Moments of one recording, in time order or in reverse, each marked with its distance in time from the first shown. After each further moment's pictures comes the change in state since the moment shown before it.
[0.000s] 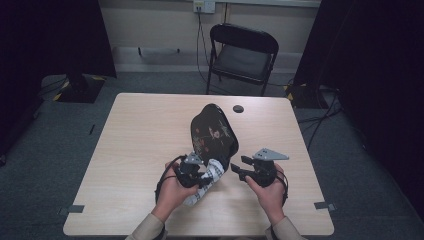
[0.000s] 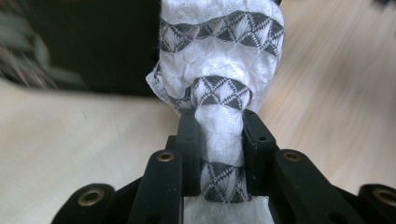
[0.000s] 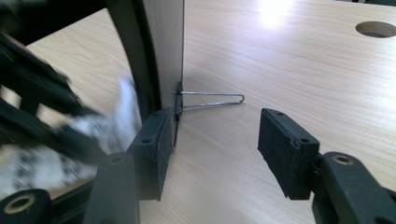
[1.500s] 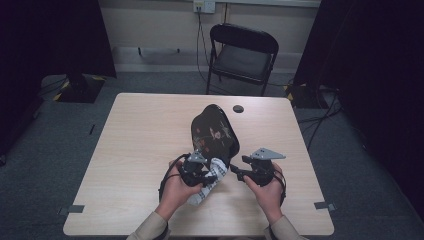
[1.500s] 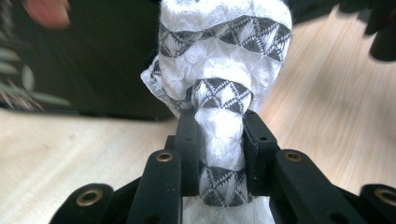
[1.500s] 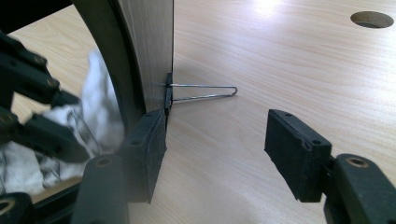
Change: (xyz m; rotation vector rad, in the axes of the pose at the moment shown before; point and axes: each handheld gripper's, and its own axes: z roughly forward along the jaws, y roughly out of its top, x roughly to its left) left arm -0.003 -0.010 0.022 0.037 -0.019 -0.016; right arm -0.001 -0.001 0.008 0.026 -0.028 -0.008
